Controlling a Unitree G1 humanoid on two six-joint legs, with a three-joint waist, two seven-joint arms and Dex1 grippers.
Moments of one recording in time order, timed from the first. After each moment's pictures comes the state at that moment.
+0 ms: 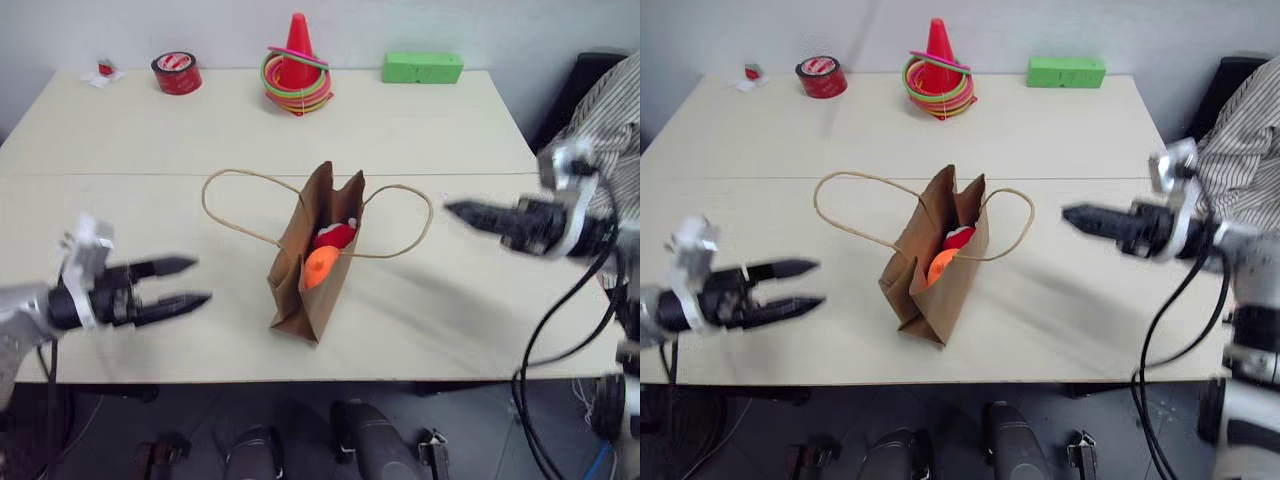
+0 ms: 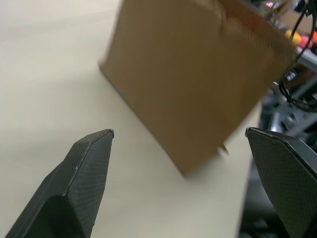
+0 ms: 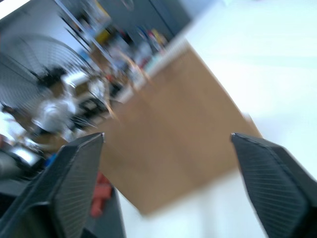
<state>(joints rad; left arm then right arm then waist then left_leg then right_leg) 0.01 0.94 0.44 -0.27 -0.86 0.74 -1.08 -0.57 -0.79 -0.28 0.08 0.76 1.07 1.26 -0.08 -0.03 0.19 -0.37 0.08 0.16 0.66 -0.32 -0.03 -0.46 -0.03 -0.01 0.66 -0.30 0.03</state>
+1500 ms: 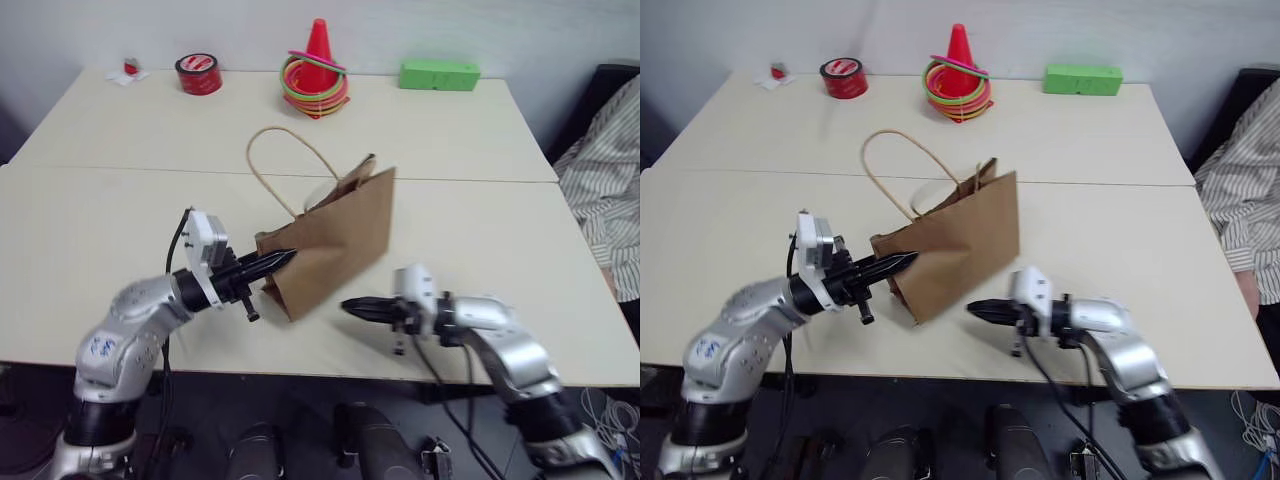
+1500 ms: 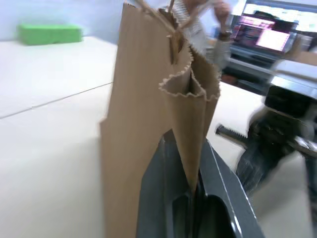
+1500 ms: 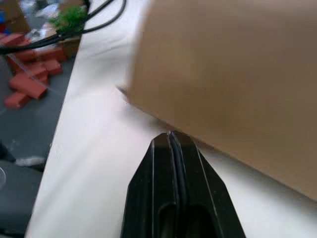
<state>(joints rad) -0.34 0.60 0.09 -0.27 -0.69 0.52 -0.87 -0.20 -0.58 0.07 -0.18 0.40 0.24 1.10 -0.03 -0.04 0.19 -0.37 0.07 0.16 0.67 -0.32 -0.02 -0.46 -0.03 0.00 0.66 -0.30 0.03</state>
